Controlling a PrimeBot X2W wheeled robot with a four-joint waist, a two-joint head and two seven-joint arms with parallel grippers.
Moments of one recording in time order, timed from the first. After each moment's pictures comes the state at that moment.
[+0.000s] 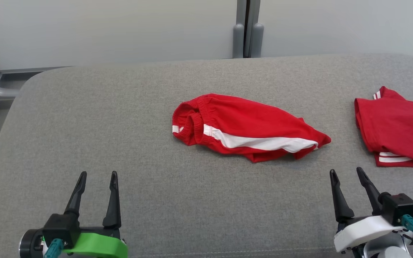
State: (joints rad) left arm 0.03 0.10 -0.09 0.12 -0.19 -0.05 -0.26; right arm 0.02 -0.12 0.03 0.18 0.21 0.13 -0.26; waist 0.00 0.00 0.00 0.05
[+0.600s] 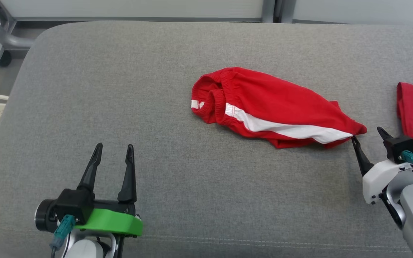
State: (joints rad) left arm -0.08 0.07 -0.14 0.13 -0.20 -0.07 -0.26; right arm -0.43 -0.38 0.24 0.73 0.17 0.13 -0.26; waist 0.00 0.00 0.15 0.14
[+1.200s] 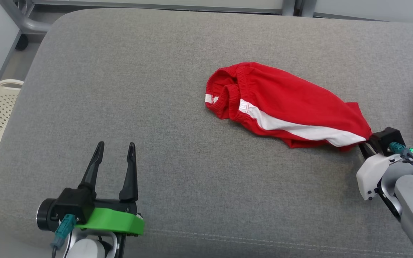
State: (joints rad) left arm -0.10 0.05 -0.14 0.13 -0.20 -0.07 -0.26; right arm -0.57 -0.43 0.47 0.89 0.24 0.13 -0.26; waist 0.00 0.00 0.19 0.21
